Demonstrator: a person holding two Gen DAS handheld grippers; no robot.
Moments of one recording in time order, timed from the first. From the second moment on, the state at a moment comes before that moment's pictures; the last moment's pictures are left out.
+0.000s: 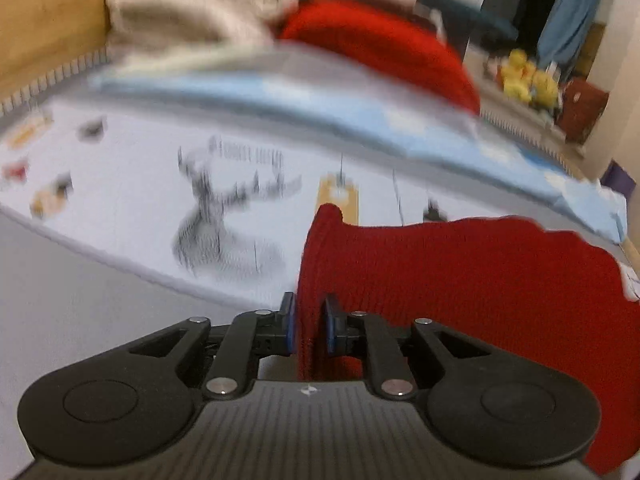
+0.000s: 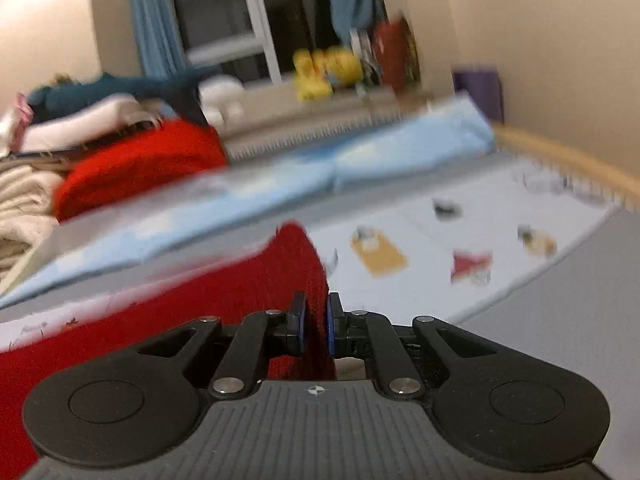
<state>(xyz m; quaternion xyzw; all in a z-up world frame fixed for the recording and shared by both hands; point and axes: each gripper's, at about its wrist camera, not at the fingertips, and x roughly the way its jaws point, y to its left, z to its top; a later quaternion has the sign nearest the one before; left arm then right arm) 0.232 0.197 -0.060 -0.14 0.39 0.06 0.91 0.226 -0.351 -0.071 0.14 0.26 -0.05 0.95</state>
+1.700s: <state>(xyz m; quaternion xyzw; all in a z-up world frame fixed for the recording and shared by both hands) 0.157 0.153 -0.089 0.01 0.58 -0.02 0.82 0.173 -0.357 -0.113 0.10 0.53 -0.03 0.84</state>
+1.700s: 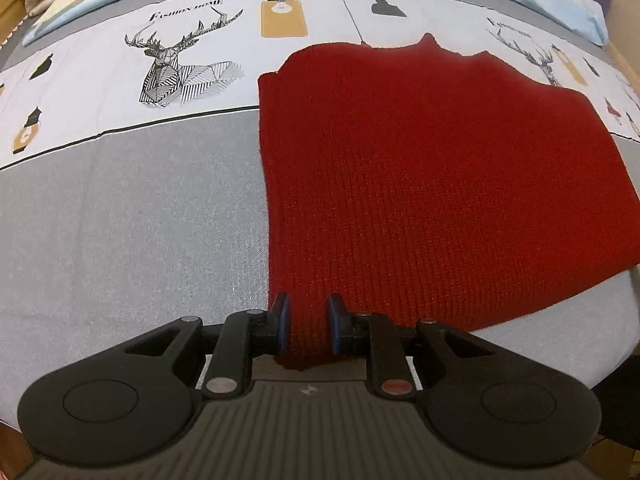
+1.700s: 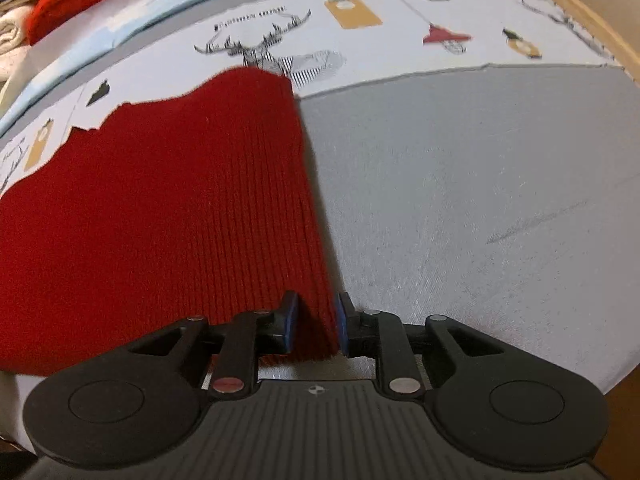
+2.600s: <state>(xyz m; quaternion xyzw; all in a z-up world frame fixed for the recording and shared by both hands) 0.160 0.131 -0.077 -0.02 0.57 -0.06 0.82 0.173 -0.349 -0.103 0.07 0.52 -0.01 0.85</state>
